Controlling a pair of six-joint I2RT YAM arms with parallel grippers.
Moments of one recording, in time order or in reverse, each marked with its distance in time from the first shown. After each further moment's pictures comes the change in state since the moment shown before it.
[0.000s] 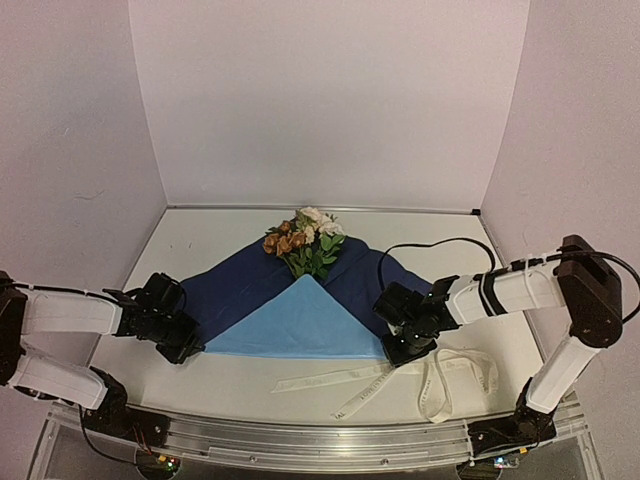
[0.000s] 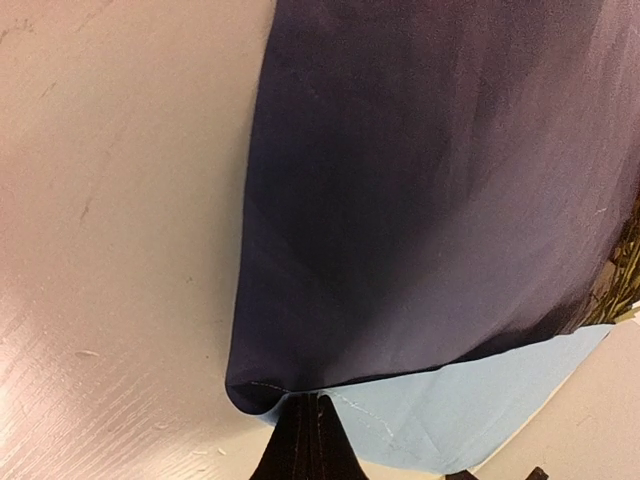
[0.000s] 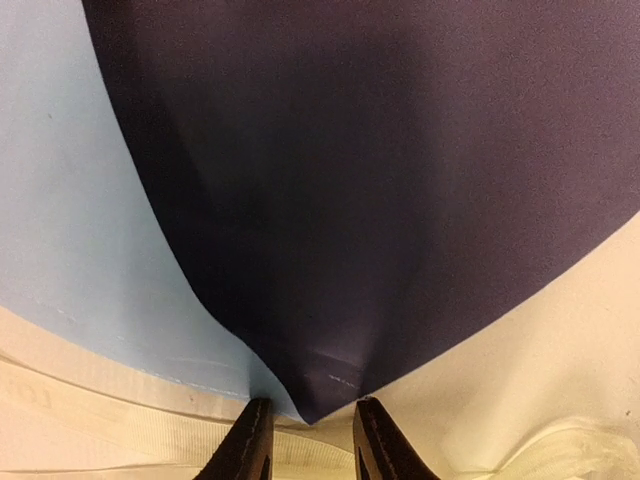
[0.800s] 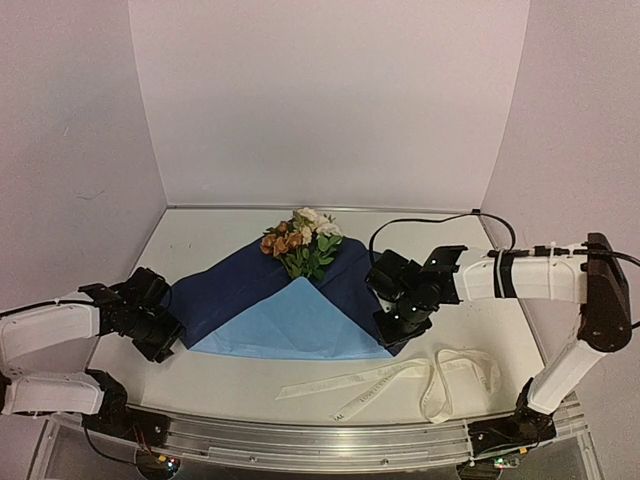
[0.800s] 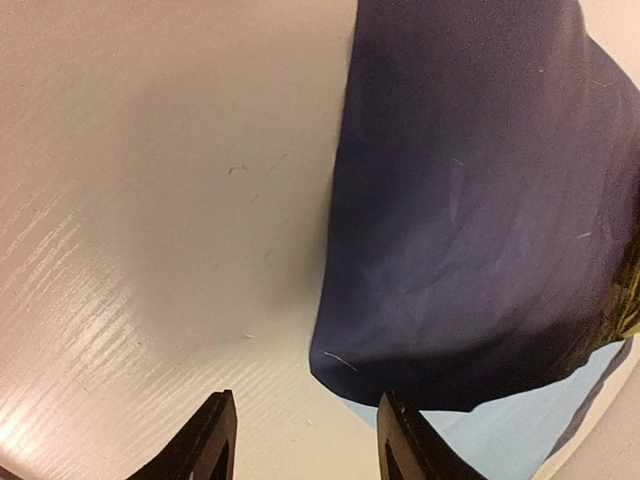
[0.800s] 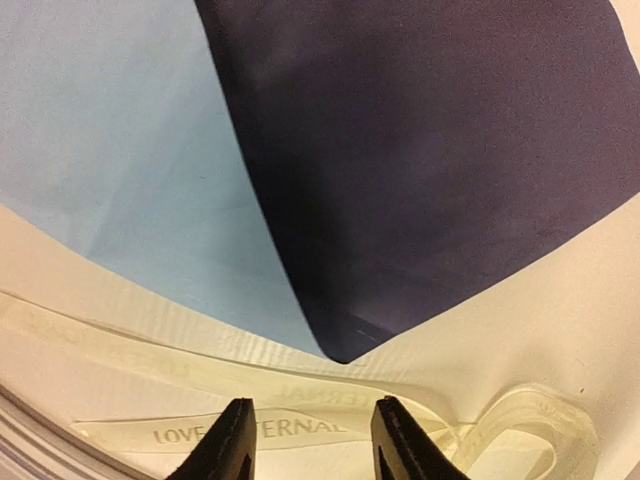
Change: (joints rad) left arm 0.013 -0.216 0.060 -0.326 -0.182 0.095; right arm 0.033 -0.049 0.236 -0.248 -0.033 -0.019
